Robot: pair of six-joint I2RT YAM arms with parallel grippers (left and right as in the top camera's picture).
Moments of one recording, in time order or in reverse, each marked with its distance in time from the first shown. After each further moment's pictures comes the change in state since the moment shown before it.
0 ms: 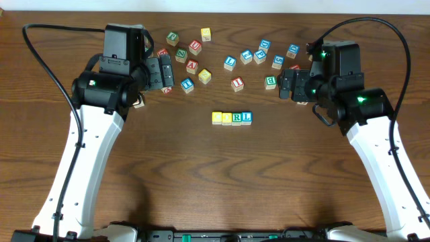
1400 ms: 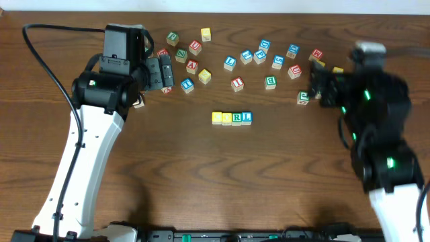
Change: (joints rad) left arm 0.000 0.000 0.000 0.000 0.000 0.000; right arm -0.080 -0.440 -0.320 0.439 0.140 -0.091
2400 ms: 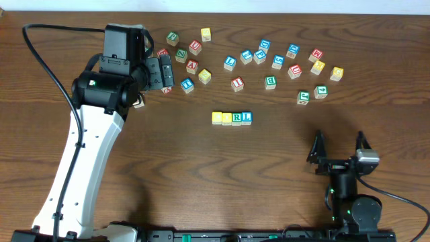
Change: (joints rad) left arm 0.000 0.000 0.000 0.000 0.000 0.000; right arm -0.084 -0.957 -0.967 0.387 -0.026 -0.008
